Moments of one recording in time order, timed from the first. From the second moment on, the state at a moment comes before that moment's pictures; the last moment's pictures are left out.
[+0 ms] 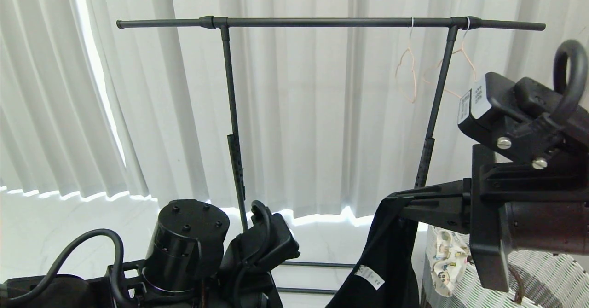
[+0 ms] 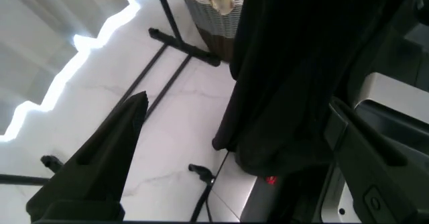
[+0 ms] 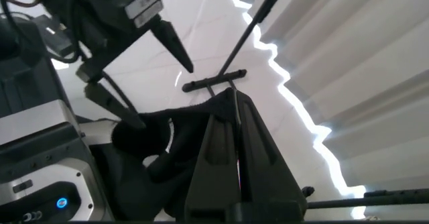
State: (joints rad) left arm -0.78 1.61 -0.51 -0.53 -0.31 0.18; right arm 1.03 1.36 -1.13 0.20 0.01 -0.18
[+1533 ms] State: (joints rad) left arm -0.74 1.68 -0.51 -0.53 -0.31 0.18; right arm 1.00 1.38 -1.16 0.20 0.05 -0.18
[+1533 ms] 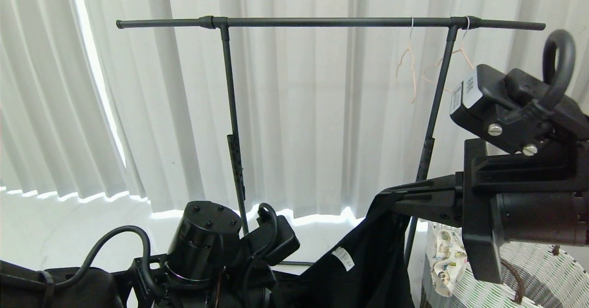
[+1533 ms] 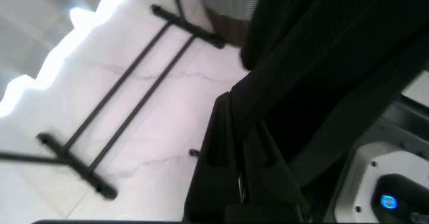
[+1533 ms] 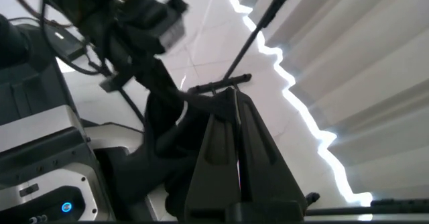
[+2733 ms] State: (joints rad) left arm -0.59 1.39 -1.42 0.35 0.11 0.12; right arm 0.79 1.36 -1.22 0.10 -0.06 -0.18
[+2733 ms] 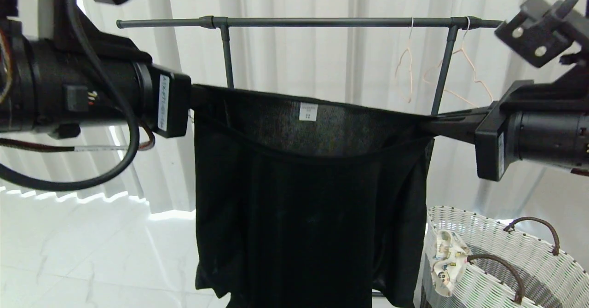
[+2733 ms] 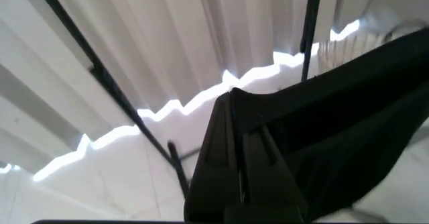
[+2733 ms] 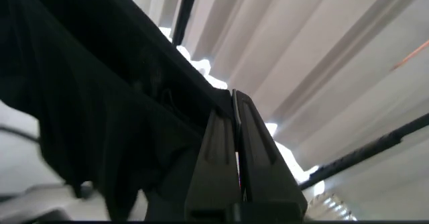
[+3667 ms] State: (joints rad) left arm -0.74 1.30 -1.37 0.29 0.12 0.28; right arm 0.79 1.27 -1.36 0.31 0.03 -0.21
